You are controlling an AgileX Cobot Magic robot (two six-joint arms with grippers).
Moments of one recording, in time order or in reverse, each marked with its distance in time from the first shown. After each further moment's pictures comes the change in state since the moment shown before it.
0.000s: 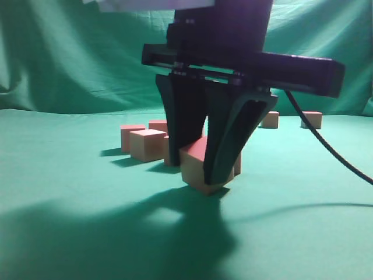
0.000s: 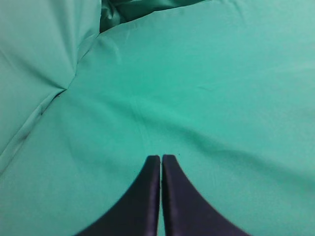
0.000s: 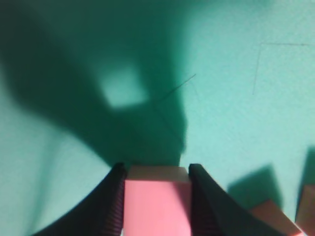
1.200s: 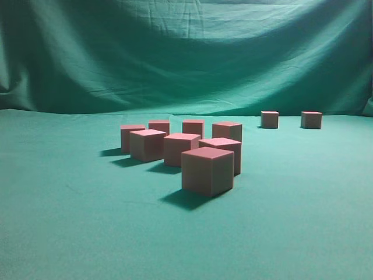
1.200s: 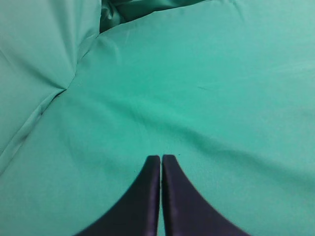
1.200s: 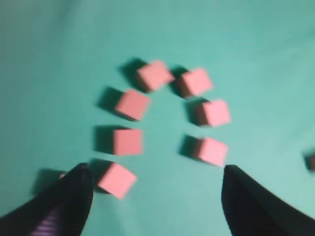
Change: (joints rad) left arm 0.000 0.000 0.000 0.000 0.000 0.000; right arm -0.008 -0.293 -0.219 -0.232 0.131 1.241
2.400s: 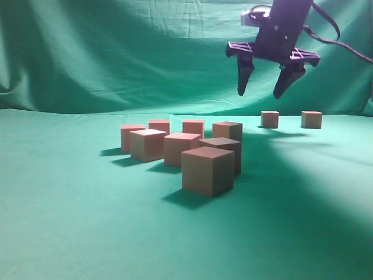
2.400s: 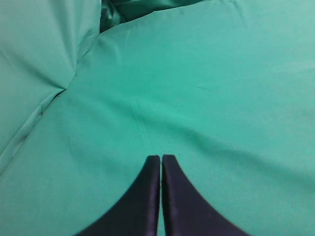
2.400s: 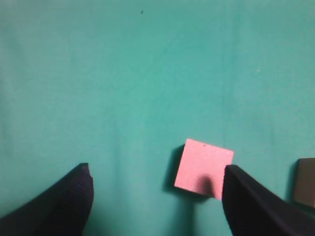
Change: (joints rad) left arm 0.000 0.000 0.000 0.000 0.000 0.000; right arm -0.575 0.758 -0.663 0.159 -0.125 0.475
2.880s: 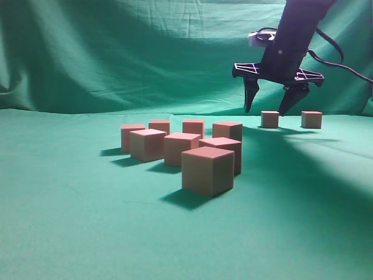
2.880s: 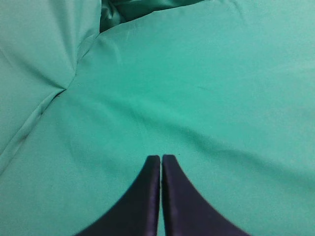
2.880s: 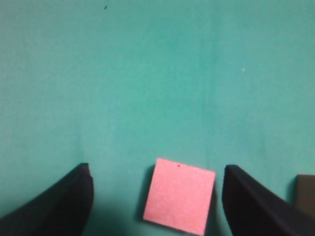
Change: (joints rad) left arm 0.000 0.000 0.000 0.000 0.000 0.000; right arm -0.027 0.077 -0.006 -0.003 -0.078 0.022
